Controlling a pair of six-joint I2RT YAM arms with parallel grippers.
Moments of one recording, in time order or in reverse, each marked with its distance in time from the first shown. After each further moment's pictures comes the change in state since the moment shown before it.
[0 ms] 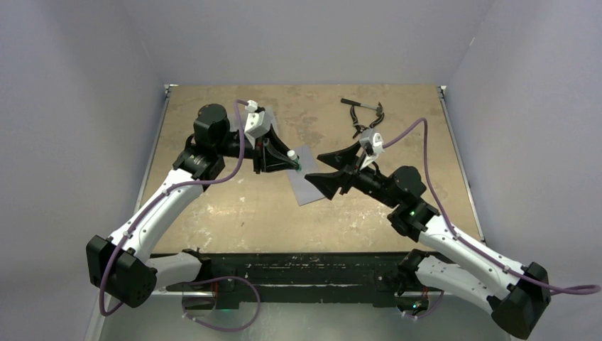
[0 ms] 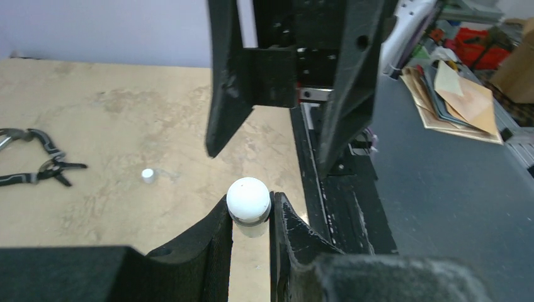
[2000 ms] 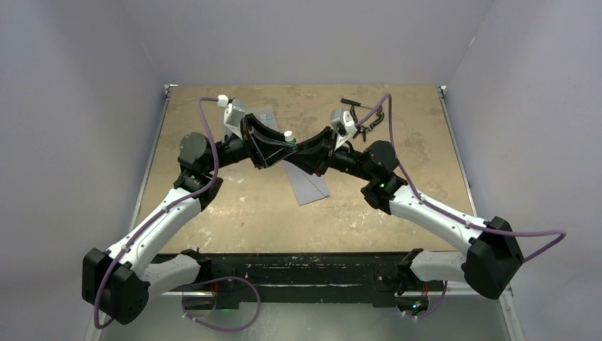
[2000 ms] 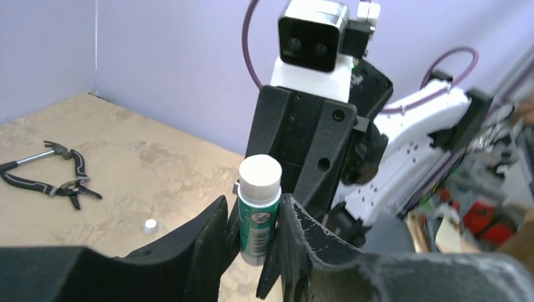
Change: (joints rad) left arm -0.019 -0.131 -0.188 0.481 -0.318 -0.539; right arm 0.000 0.363 0.202 0.258 -0.254 -0.006
